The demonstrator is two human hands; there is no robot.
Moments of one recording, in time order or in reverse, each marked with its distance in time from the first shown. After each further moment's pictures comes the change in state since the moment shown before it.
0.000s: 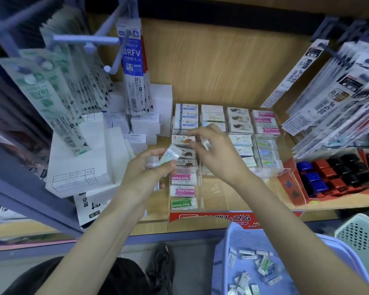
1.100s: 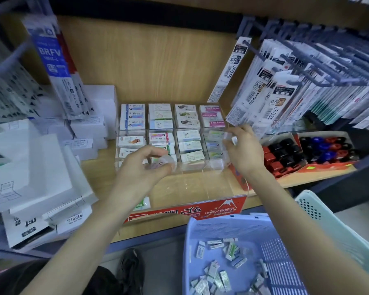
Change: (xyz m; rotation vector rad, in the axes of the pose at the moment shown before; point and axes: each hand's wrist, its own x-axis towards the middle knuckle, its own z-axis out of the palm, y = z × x) left_hand -0.012 0.002 0.080 0.330 -0.188 0.241; right_hand -0.054 0.102 -0.097 -0.356 0.290 0.416
